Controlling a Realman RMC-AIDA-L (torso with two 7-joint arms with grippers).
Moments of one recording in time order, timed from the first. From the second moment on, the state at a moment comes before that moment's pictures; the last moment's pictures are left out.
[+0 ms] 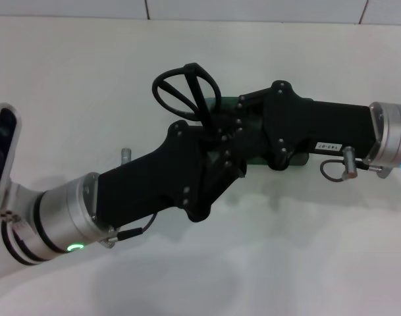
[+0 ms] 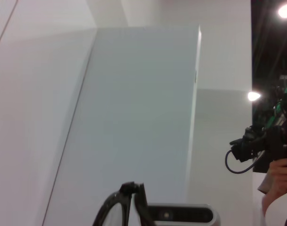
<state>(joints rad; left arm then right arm) -0.46 -2.10 1.70 0.20 0.67 1.89 -0.79 0.66 2.03 -1.54 -0.48 -1.02 -1.54 1.06</state>
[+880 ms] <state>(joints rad) -0.36 -2.10 1.70 0.11 0.71 1.86 -0.74 0.71 2.02 -1.54 -1.18 -2.03 -1.26 1.80</state>
